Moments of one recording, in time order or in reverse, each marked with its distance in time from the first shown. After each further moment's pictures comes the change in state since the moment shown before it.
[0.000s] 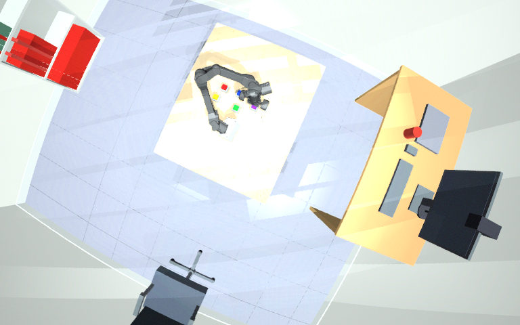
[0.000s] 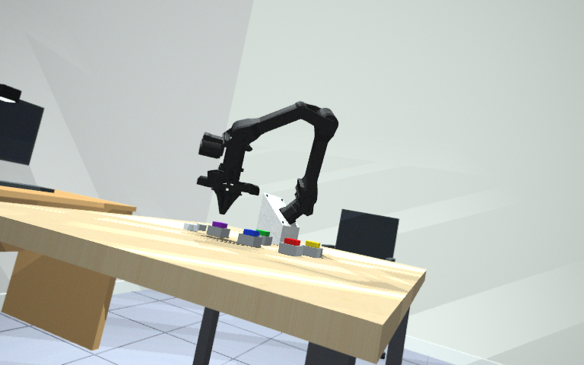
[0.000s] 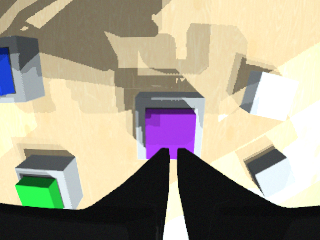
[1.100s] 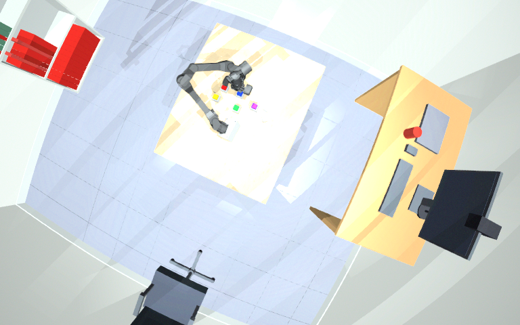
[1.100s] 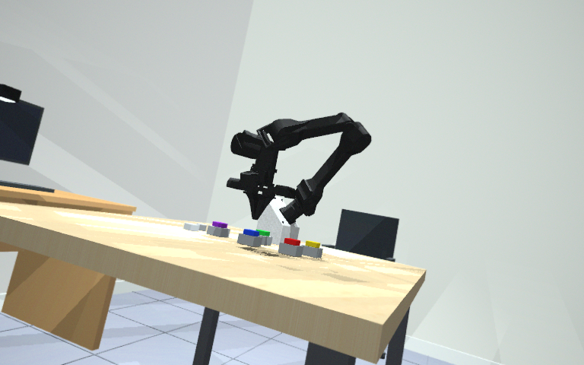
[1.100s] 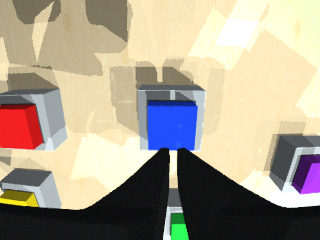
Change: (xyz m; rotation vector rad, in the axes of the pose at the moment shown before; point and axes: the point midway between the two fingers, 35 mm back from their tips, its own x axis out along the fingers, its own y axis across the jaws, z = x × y) arm -0.005 0.134 0.043 -0.010 0.018 0.003
